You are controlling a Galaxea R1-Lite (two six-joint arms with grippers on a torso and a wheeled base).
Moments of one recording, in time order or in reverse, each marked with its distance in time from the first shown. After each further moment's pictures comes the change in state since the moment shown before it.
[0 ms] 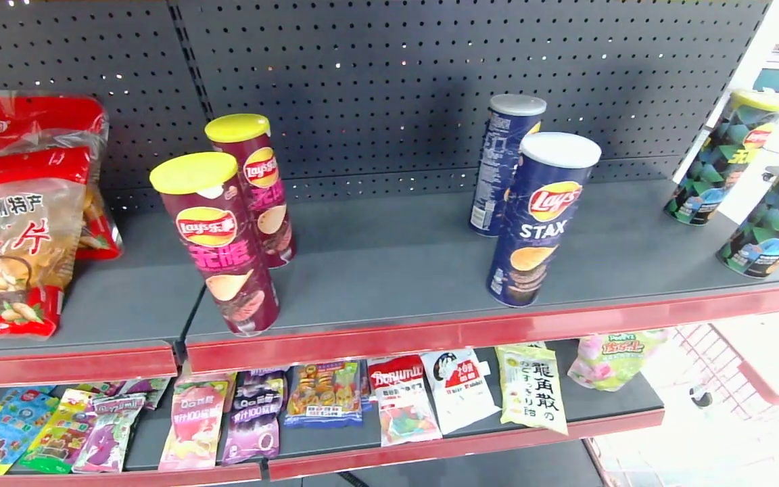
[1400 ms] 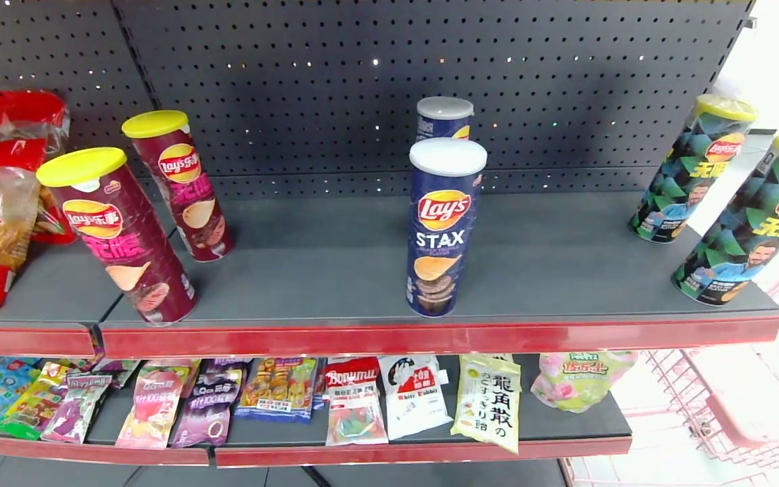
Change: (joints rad) left arm 0.000 0.000 0.000 0.000 0.000 0.000; right arm 0.001 0.000 0.000 0.000 0.000 0.000
